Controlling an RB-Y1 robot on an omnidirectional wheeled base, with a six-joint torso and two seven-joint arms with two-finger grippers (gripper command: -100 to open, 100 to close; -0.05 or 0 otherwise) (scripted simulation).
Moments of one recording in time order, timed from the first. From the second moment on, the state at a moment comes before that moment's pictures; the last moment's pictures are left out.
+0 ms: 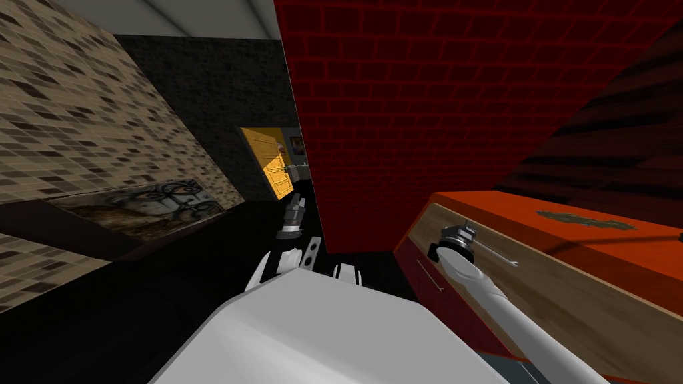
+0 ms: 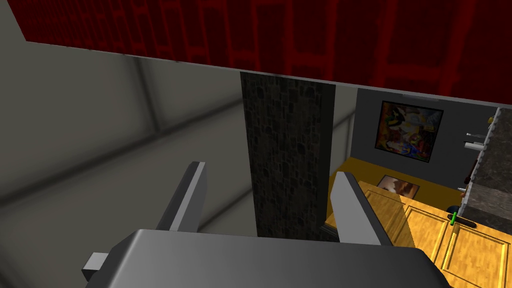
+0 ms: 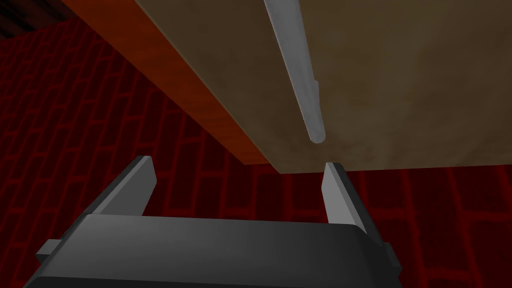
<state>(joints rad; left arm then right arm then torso) 0.51 -0.02 0.04 -2.37 -0.11 -0.37 -0.01 -0.08 -0.78 0.13 -1.25 1.31 0.79 0.74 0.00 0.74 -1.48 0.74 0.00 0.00</state>
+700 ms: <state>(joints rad) 0.51 -0.02 0.04 -2.37 -0.11 -0.37 -0.01 -0.09 -0.90 0.18 -1.26 1.28 0.61 0.72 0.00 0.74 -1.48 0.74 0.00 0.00</state>
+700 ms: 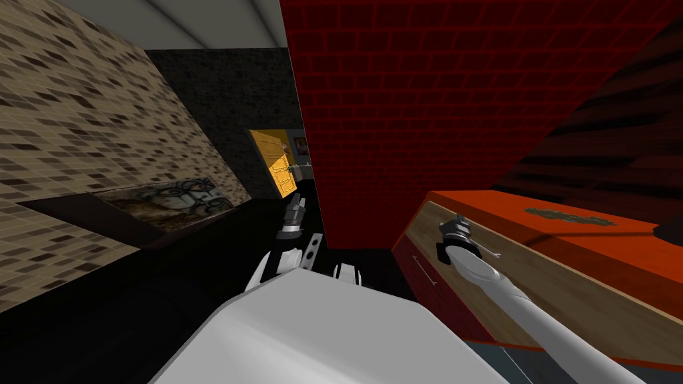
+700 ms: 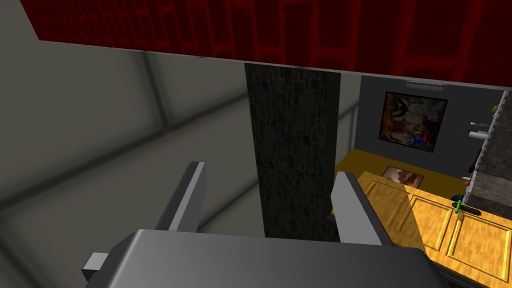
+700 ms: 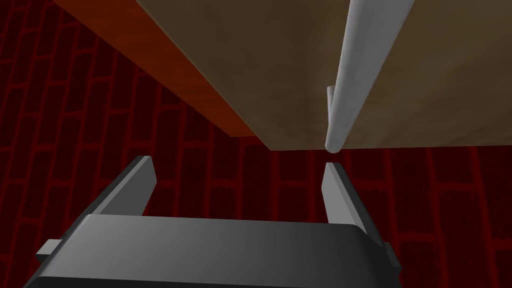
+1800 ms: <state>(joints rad) 0.51 -0.02 0.04 -2.37 -0.11 -0.37 -0.01 -0.09 -1.08 0.24 -1.26 1.23 0.34 0.70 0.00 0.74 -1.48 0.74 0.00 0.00</state>
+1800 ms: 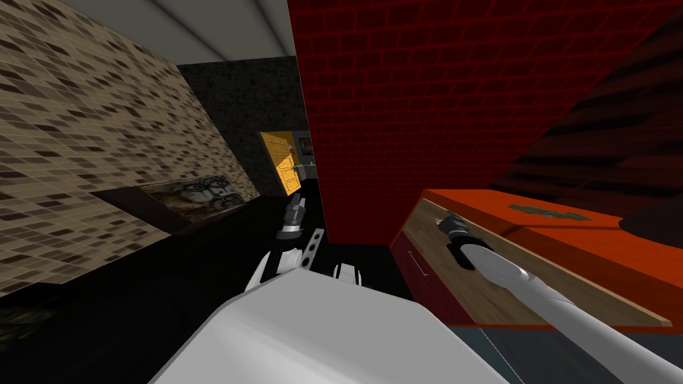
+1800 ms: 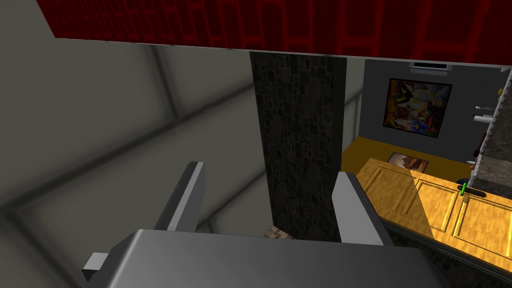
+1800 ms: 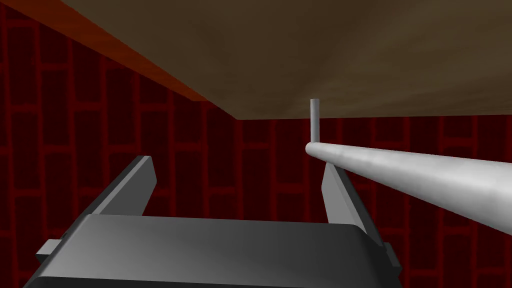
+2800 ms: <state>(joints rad) 0.51 -0.02 0.04 -2.37 -0.11 -0.37 -0.01 -0.09 -1.22 0.29 -1.24 1.17 0.09 0.67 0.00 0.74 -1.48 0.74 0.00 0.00</state>
